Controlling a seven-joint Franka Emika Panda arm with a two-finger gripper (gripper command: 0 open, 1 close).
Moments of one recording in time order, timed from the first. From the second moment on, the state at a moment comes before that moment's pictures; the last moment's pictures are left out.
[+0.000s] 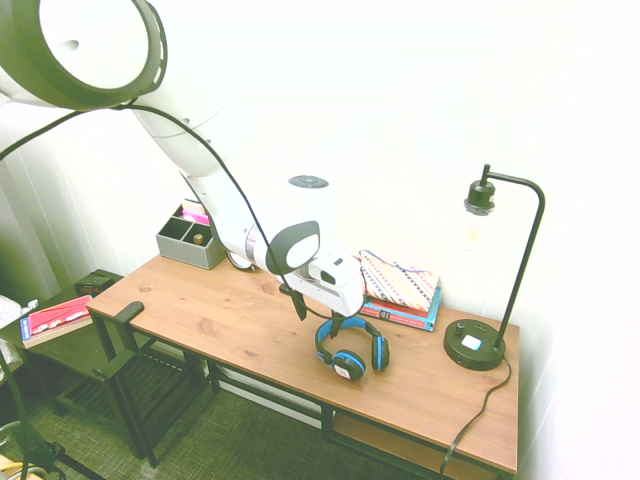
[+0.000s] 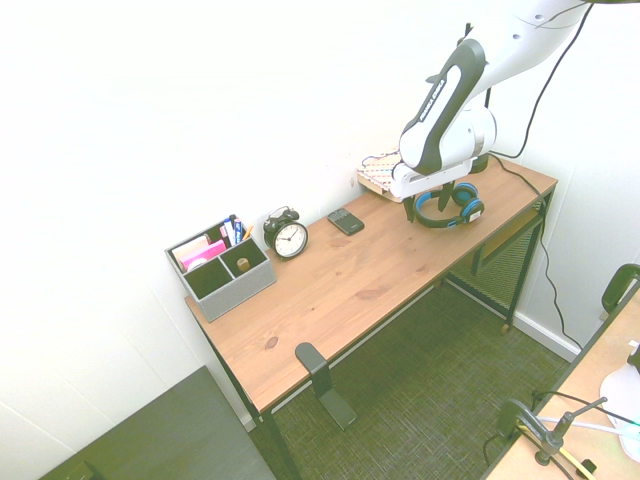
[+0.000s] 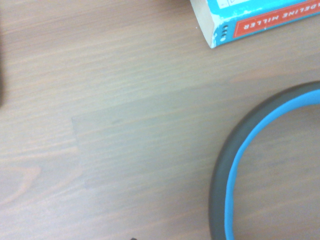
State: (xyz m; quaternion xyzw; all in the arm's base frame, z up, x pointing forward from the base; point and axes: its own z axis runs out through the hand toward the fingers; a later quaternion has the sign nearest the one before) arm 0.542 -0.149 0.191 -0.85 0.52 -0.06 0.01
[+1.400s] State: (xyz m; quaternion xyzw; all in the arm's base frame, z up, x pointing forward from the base) arm 0.556 -0.180 0.171 -0.86 0.51 -0.03 0.02
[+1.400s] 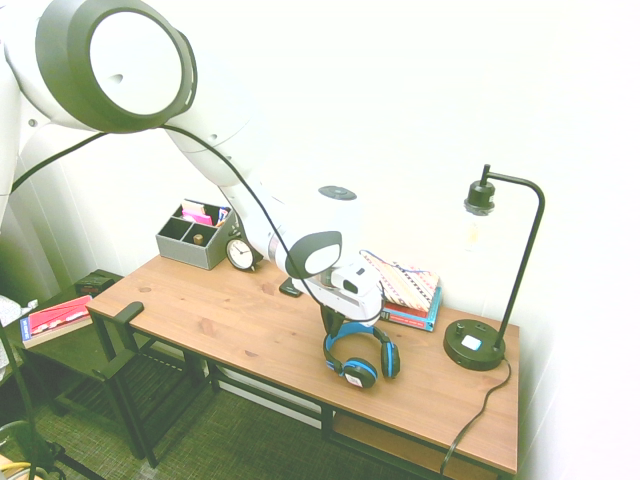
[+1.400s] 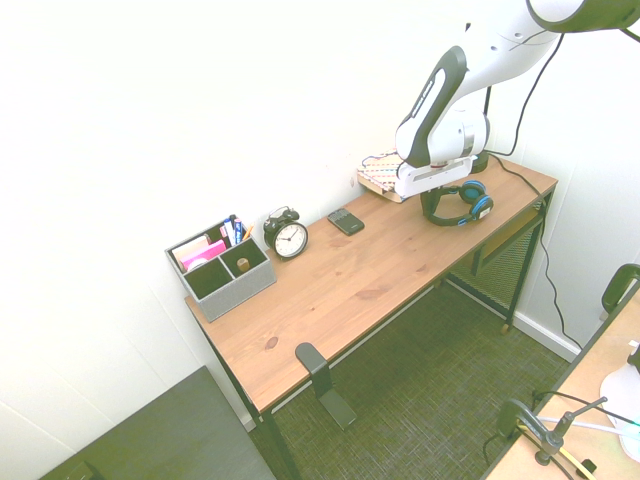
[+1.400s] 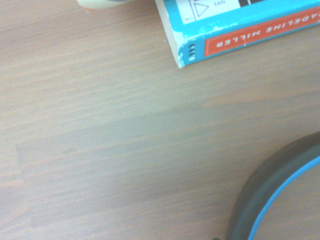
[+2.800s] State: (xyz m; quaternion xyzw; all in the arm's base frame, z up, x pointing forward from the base) arm 0.338 0.212 0.352 -0.92 0.38 -0.03 0.05
